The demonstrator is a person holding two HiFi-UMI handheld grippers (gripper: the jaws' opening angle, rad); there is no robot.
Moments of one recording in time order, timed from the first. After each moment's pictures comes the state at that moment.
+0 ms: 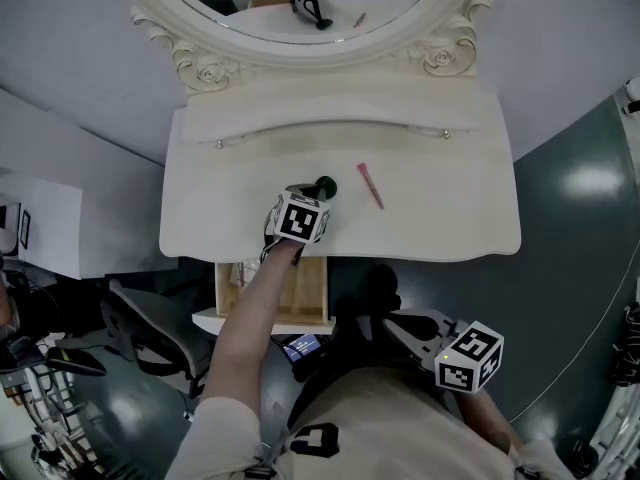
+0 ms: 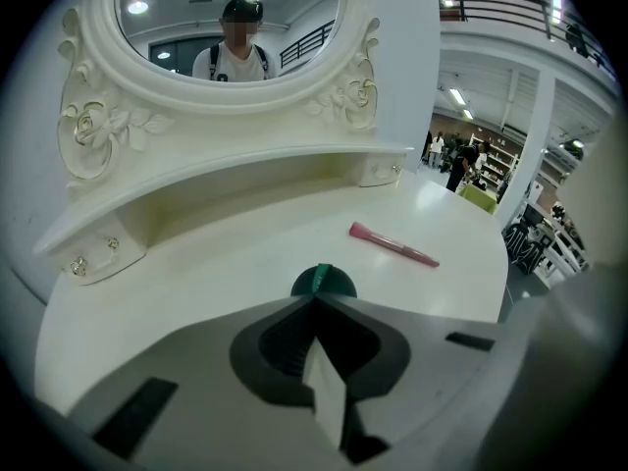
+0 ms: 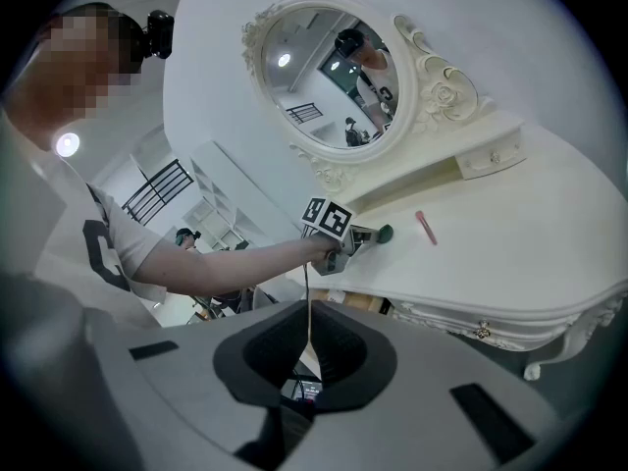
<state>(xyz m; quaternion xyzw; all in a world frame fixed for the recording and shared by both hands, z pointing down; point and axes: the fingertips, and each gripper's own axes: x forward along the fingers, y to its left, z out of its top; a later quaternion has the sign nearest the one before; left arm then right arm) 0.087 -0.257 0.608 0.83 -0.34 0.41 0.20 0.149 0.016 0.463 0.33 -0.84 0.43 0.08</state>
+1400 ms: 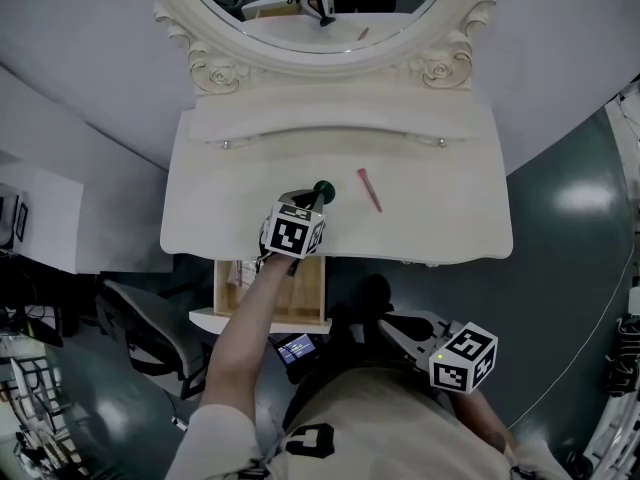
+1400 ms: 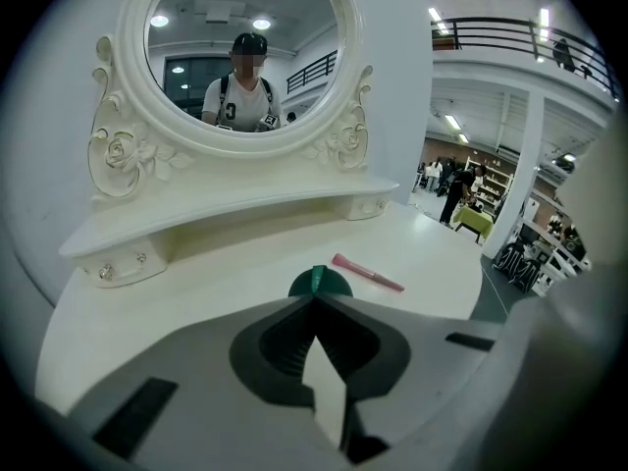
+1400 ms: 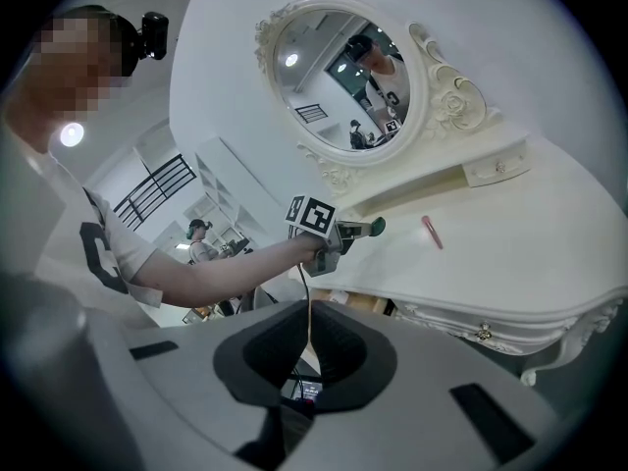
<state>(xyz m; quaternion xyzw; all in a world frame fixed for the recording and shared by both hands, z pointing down) 0.078 -0.235 0.555 0.85 -0.35 0.34 0.19 0.138 0.026 0.451 0.33 -0.84 0.42 0.09</state>
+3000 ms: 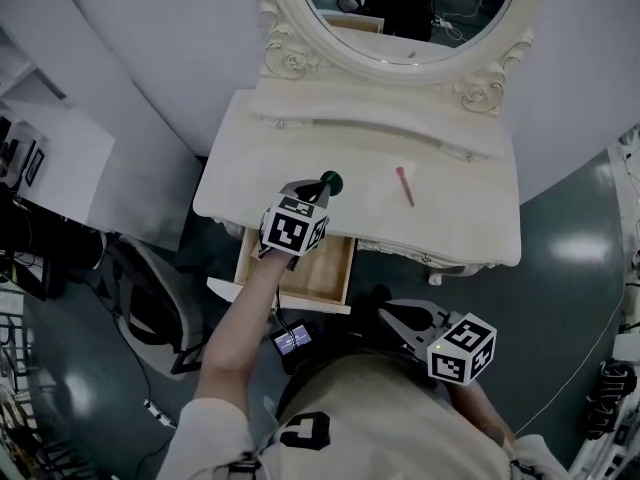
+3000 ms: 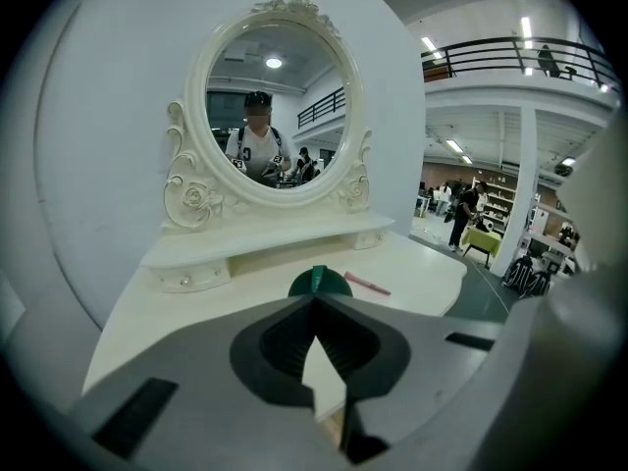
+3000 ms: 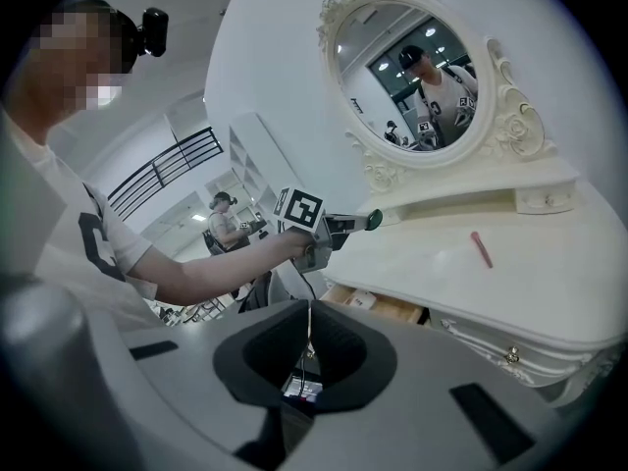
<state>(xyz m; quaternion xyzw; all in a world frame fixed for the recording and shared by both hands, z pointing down) -0.020 -0.186 0.467 0.87 -0.40 0.26 0.16 0.056 0.058 0.421 0.30 -0.88 0.34 0.13</state>
